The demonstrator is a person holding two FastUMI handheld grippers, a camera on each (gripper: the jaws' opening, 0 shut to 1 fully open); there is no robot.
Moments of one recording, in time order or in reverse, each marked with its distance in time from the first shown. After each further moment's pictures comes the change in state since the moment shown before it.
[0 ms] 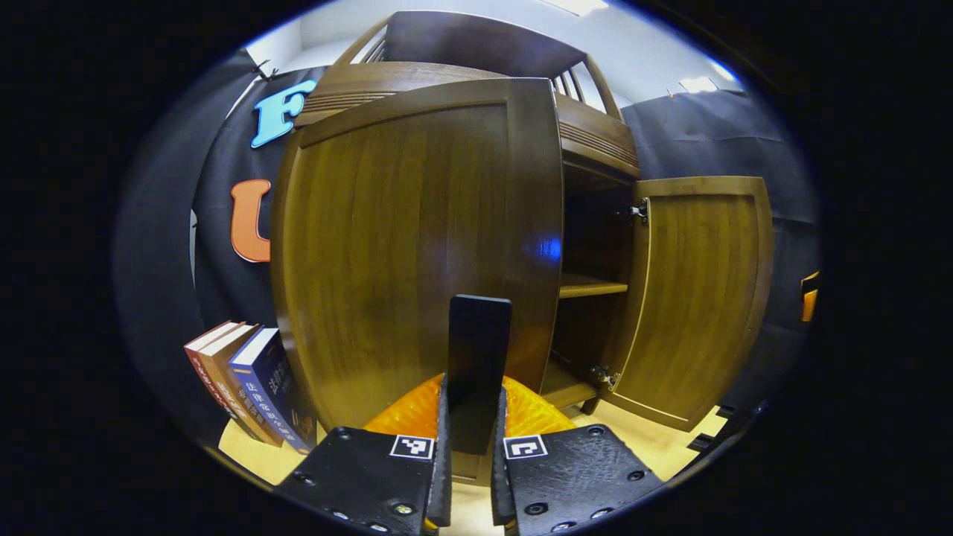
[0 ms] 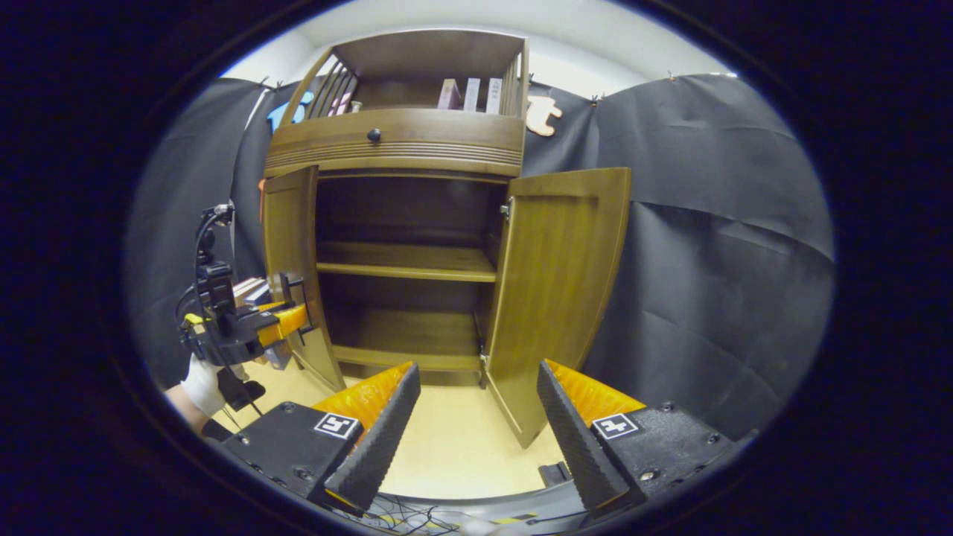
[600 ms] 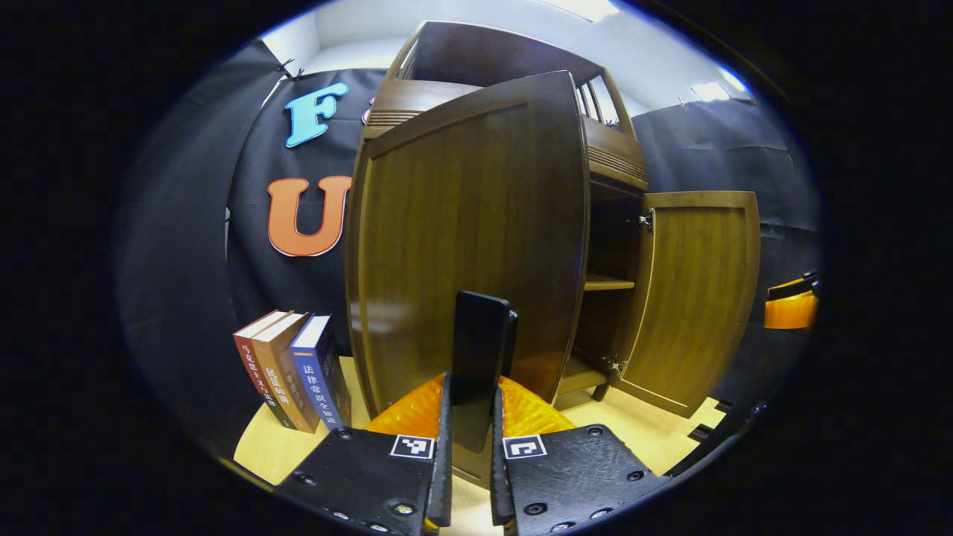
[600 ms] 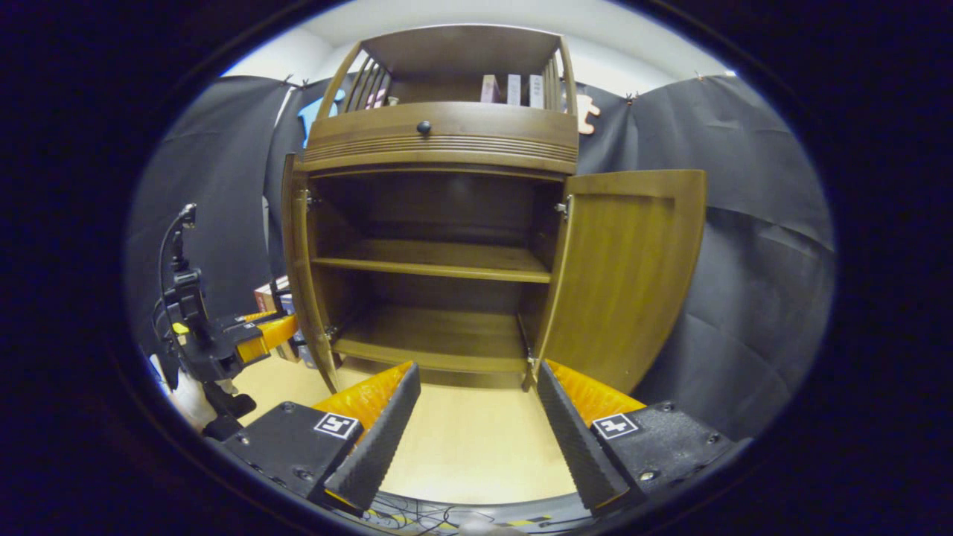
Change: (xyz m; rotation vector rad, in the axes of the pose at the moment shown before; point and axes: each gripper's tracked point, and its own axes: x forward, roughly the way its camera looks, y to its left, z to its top) left arm -0.074 0.046 -0.005 -0.024 0.004 0.063; right arm 0.020 0.065 0.003 -0.024 0.009 0.149
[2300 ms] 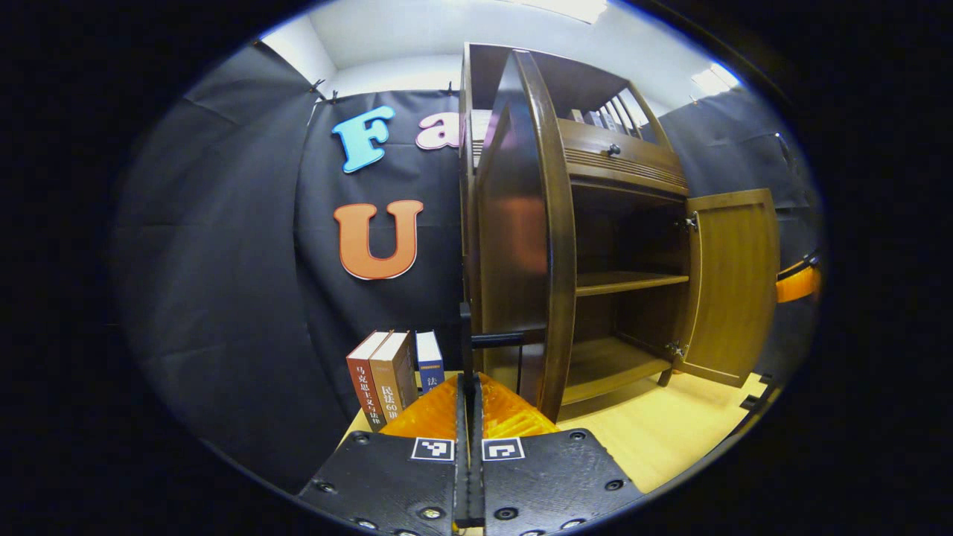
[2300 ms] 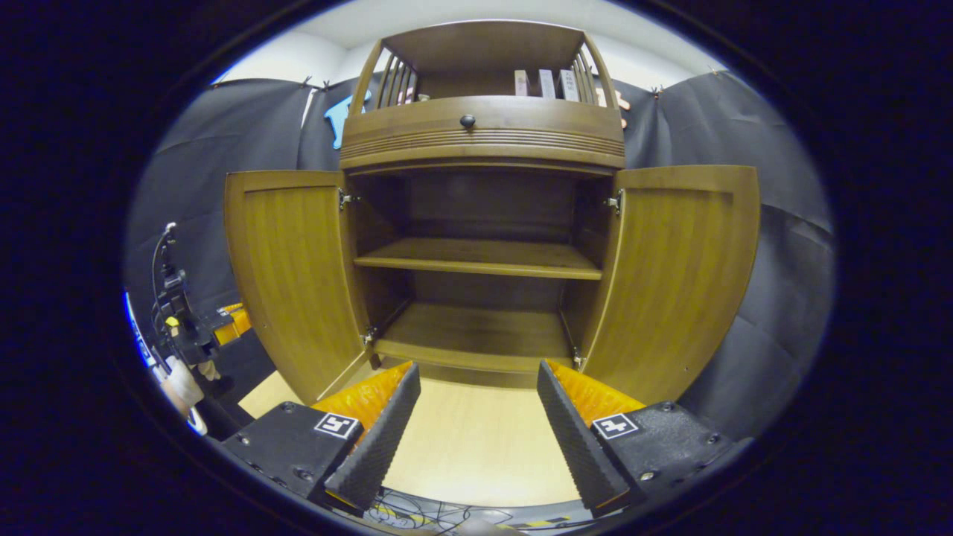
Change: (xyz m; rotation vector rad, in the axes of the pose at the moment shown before) left arm -0.060 0.136 0.010 0.103 -0.047 0.130; right arm 0.001 0.047 -0.008 0.011 0.010 0.114
